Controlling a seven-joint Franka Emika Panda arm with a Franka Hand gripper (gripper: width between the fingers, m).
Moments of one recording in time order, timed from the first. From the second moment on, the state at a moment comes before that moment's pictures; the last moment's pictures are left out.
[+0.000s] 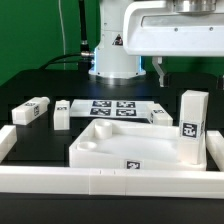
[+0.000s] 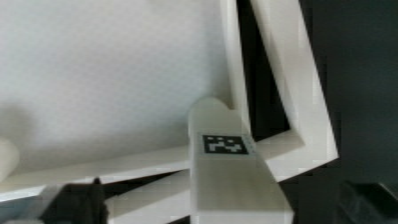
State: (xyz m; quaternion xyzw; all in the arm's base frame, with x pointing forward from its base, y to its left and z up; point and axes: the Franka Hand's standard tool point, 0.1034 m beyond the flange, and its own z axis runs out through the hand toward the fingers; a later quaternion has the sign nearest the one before) arm 0.602 0.076 0.133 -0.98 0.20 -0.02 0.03
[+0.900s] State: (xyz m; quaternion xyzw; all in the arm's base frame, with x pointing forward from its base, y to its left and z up) arm 0.551 0.094 0.108 -1.00 0.00 -0.01 0.02
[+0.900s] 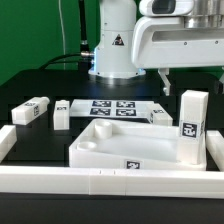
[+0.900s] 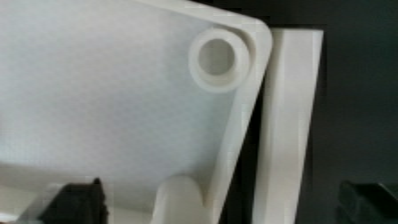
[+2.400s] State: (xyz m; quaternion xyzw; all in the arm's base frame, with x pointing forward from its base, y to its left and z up) arm 0.469 0.070 0.055 -0.99 -0.05 0.14 0.02
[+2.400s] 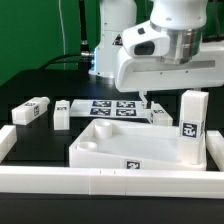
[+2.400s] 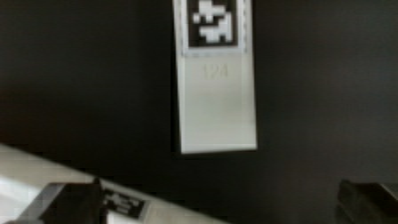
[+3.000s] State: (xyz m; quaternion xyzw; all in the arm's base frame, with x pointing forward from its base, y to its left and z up) arm 0.463 0.075 0.048 -0.97 -0.06 0.25 0.02
